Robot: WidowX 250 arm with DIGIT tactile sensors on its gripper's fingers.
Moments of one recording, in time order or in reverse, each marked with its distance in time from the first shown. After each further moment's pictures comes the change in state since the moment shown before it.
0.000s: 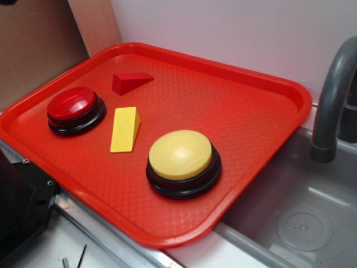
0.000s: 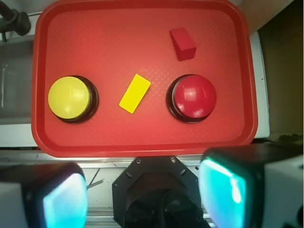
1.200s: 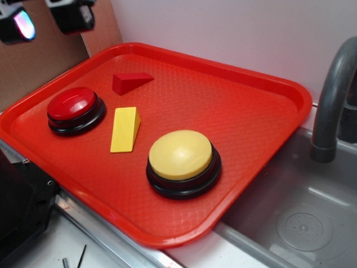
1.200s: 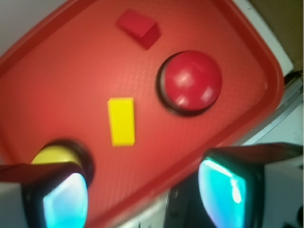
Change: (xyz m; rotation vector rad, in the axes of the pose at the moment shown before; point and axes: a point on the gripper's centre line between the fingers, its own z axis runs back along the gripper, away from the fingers) arm 0.045 0.015 -0.081 -0.008 0.043 0.625
